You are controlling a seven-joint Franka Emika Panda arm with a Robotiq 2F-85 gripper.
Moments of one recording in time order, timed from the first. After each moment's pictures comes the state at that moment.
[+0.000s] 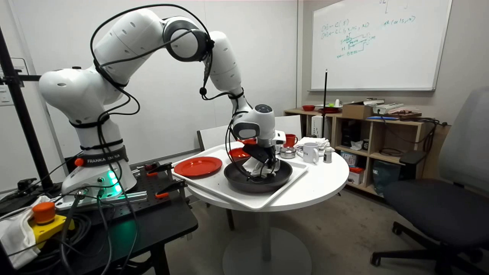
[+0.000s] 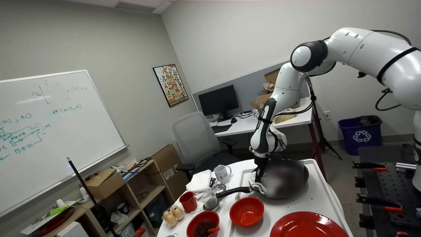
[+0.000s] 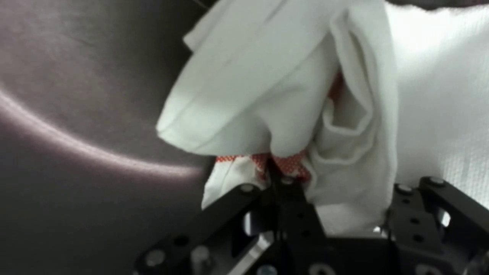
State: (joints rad) arm -0.57 0.91 0.44 -1.93 0.23 3.01 -0.71
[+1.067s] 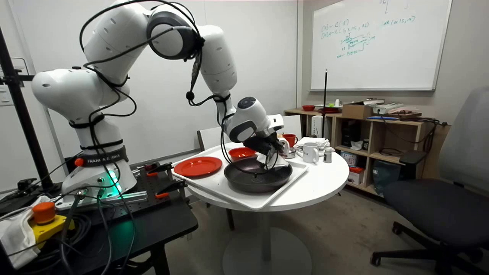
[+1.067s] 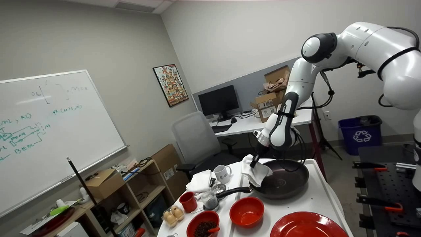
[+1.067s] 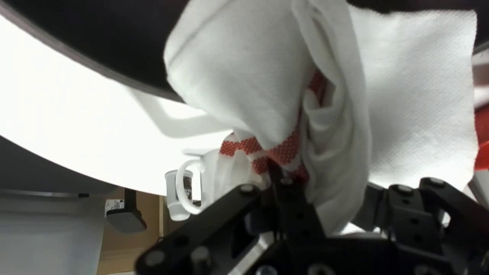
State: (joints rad) arm -0.86 0.90 0.60 -2.10 -0.34 3.45 -0.37
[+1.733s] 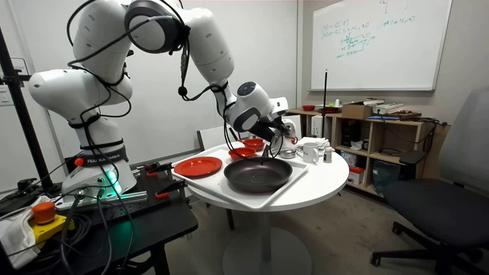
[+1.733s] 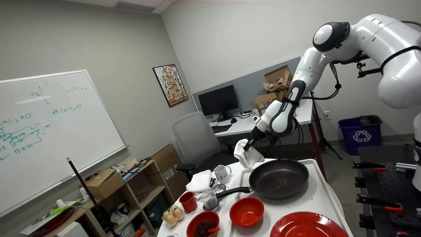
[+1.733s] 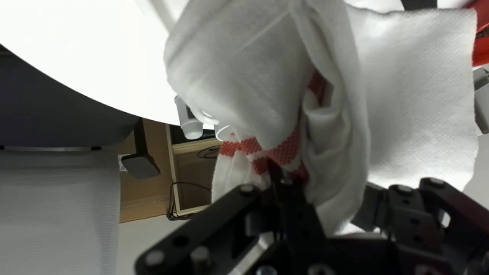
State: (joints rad) arm -1.09 0.87 0.79 -2.14 -0.49 3.45 -0.22
